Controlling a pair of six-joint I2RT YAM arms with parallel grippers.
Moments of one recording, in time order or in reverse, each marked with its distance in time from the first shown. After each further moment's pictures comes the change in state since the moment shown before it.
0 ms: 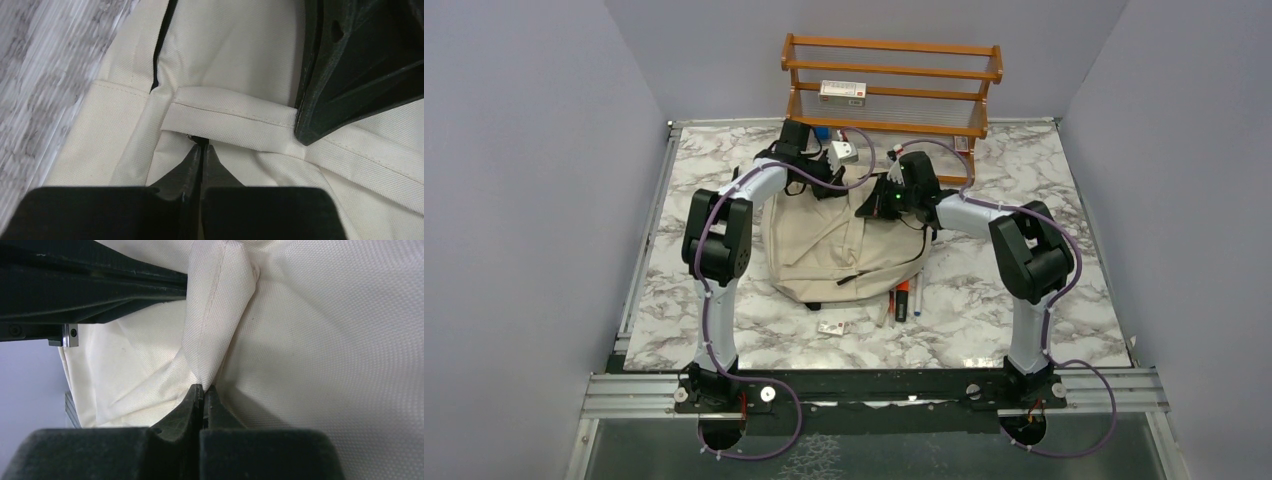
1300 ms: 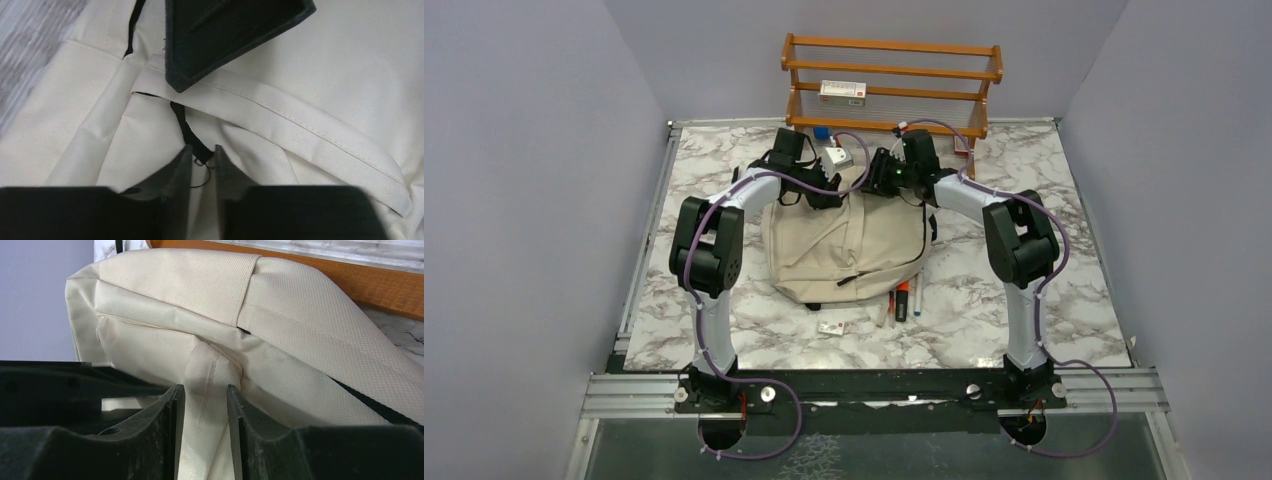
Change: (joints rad) left arm -0.001 -0.128 -0.176 0.051 -0.025 -0.114; right arm -0.061 0.143 0.248 -0.044 -0.013 0.052
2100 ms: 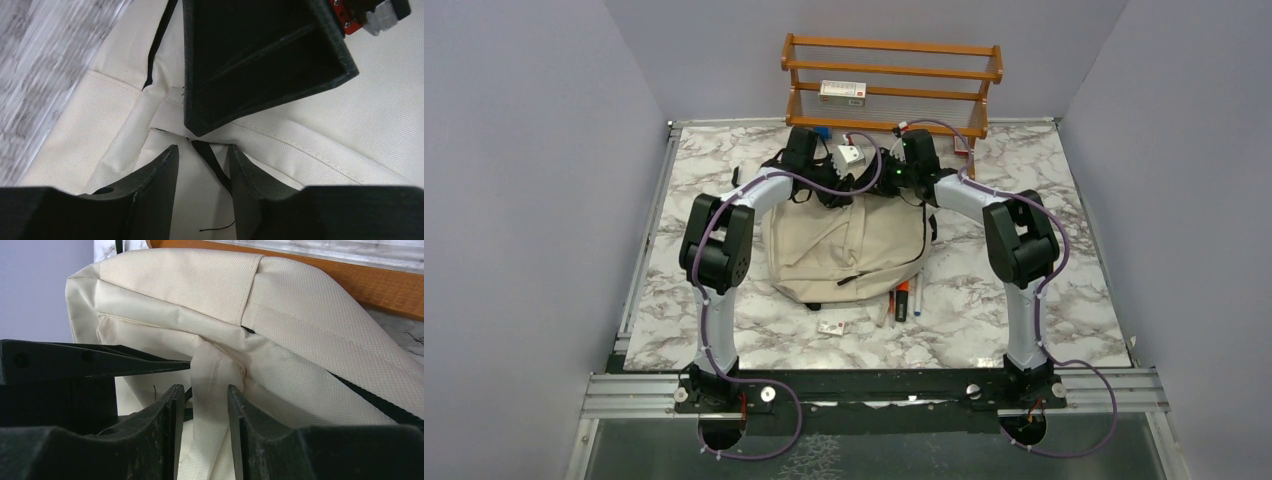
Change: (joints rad) left arm -0.052 0.057 0.054 0.072 -0.105 -0.022; right arm 0.000 0.000 0.000 -0.001 0.000 0.000
